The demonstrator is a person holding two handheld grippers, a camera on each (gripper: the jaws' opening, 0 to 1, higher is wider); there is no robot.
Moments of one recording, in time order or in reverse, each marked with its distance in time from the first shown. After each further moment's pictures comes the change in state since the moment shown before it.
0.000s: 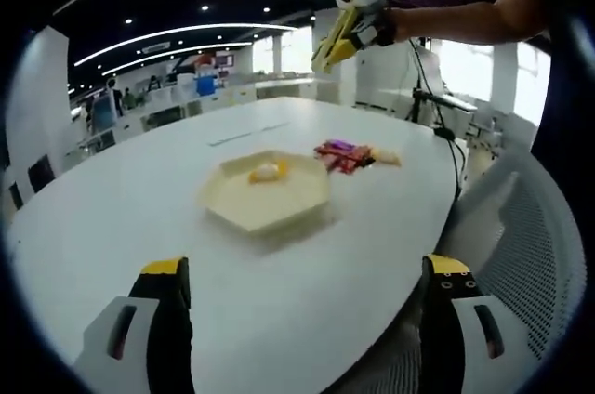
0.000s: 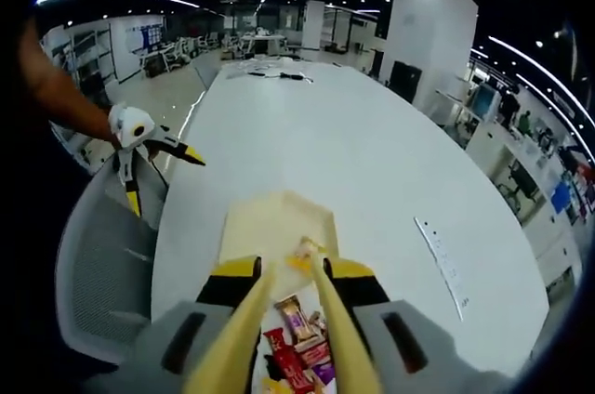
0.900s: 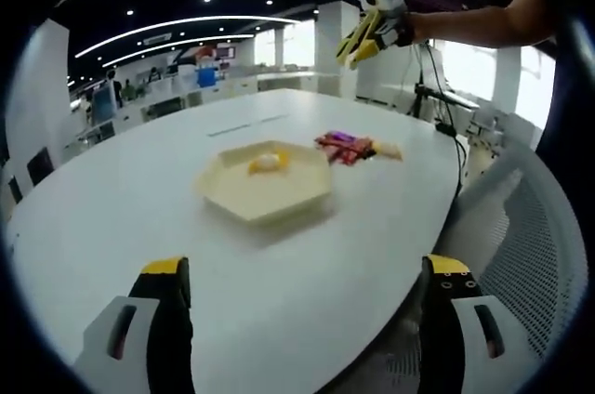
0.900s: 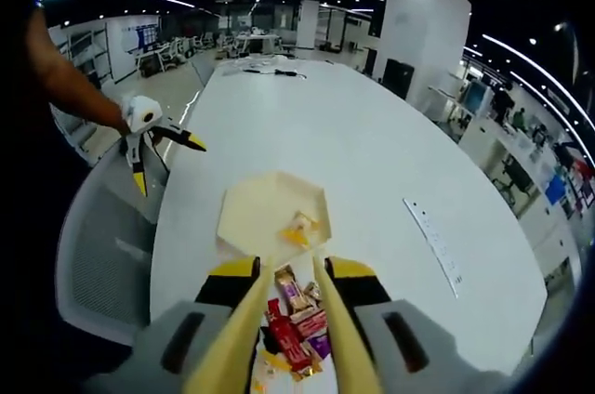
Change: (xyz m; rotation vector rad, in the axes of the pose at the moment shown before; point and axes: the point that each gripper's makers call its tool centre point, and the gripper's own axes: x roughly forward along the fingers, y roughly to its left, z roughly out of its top) left arm 0.002 0.001 -0.009 0.010 0.027 -0.013; right arm -0.028 -0.006 -0.032 0.013 0.010 -0.031
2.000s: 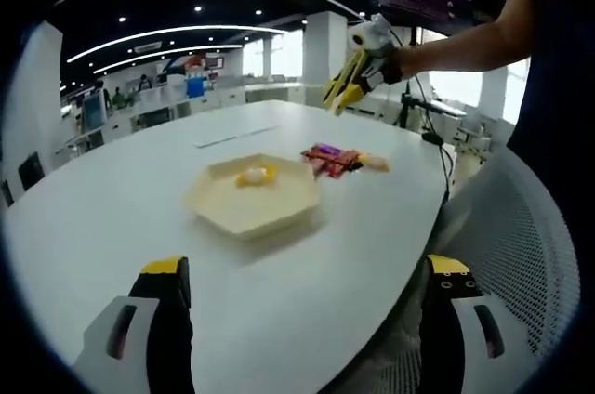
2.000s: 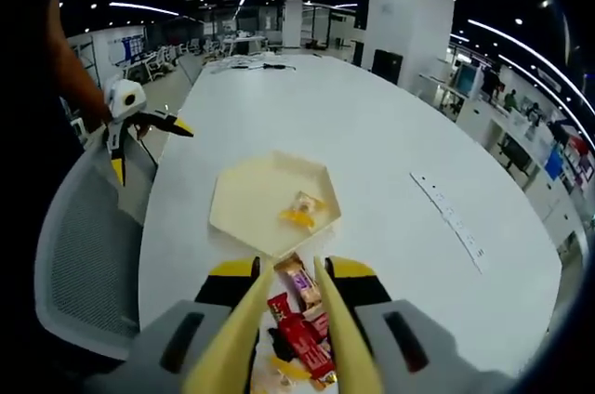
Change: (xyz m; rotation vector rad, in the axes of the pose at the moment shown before) left arm 0.000 -0.006 0.011 -0.022 -0.054 -0.051; right arm 0.041 0.009 -0.047 0.077 -0.009 -0.023
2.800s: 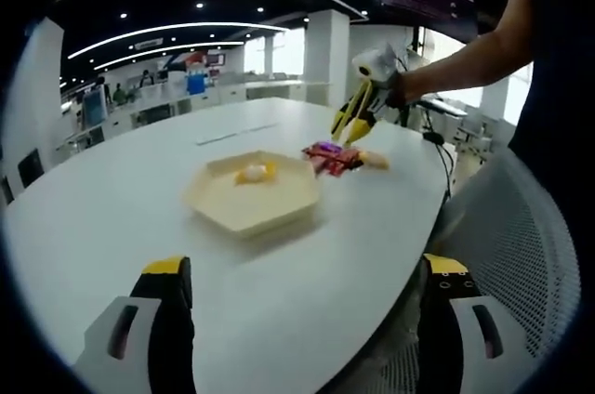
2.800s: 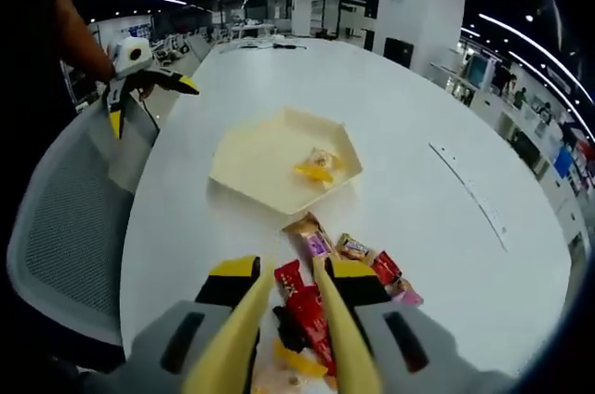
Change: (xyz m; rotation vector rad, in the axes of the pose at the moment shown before) left arm 0.001 -0.003 -0.001 0.013 0.014 -0.008; right arm 0.037 0.017 -0.065 -0.025 0.072 0.042
